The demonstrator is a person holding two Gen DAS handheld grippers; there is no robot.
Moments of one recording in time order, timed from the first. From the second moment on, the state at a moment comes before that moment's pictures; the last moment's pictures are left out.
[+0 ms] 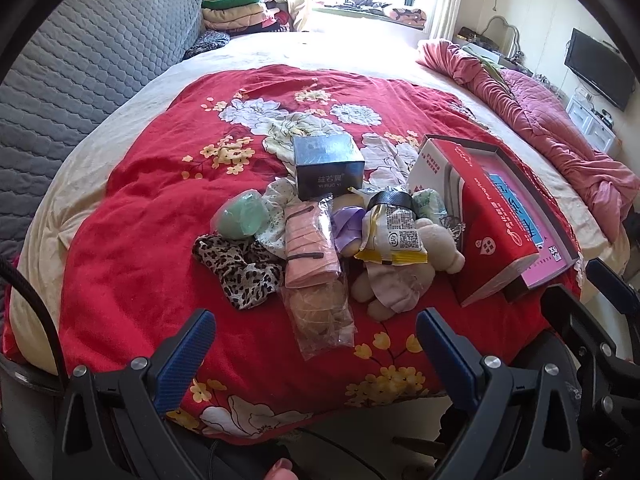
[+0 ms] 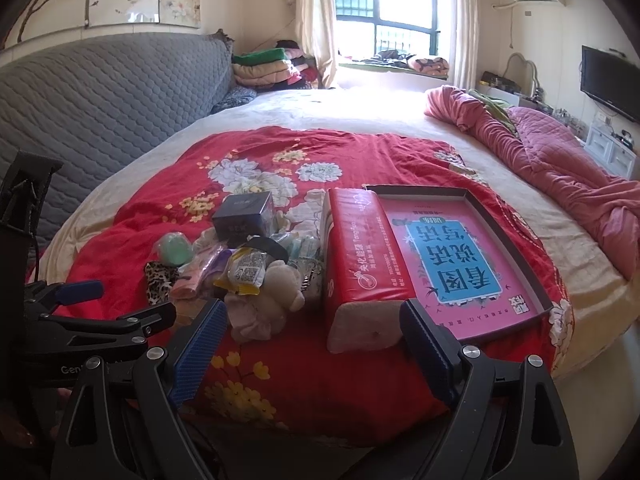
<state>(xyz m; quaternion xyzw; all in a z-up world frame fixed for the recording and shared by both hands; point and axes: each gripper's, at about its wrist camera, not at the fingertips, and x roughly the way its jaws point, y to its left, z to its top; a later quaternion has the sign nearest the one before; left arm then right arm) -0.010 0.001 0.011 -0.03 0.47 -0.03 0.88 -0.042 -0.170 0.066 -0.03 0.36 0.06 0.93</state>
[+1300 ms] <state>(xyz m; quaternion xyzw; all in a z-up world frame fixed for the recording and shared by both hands) -0.012 -0.002 0.009 -0.03 0.47 -0.04 0.88 -0.046 -0.172 0.068 -0.02 0.35 0.06 0.93</state>
